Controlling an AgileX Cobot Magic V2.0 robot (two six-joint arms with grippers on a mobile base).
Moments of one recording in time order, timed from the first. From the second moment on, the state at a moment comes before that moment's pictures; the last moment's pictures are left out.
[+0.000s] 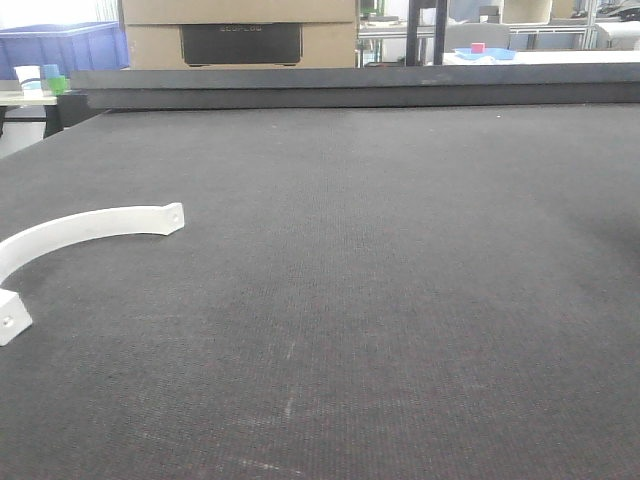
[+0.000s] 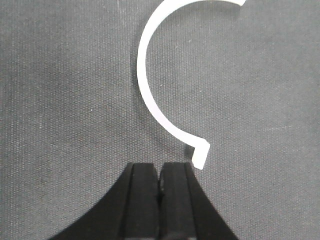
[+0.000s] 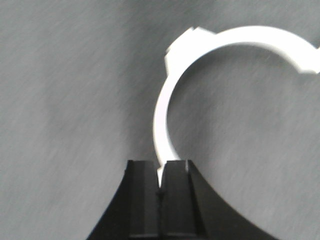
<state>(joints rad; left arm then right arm) -0.07 1.21 -0.99 -0.07 0.99 -0.03 -0.09 1.50 -1.07 0.08 1.02 0.05</state>
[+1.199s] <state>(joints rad) -0.07 1.21 -1.01 -0.09 1.00 -0.03 -0.09 1.71 -1.13 0.08 1.01 0.09</state>
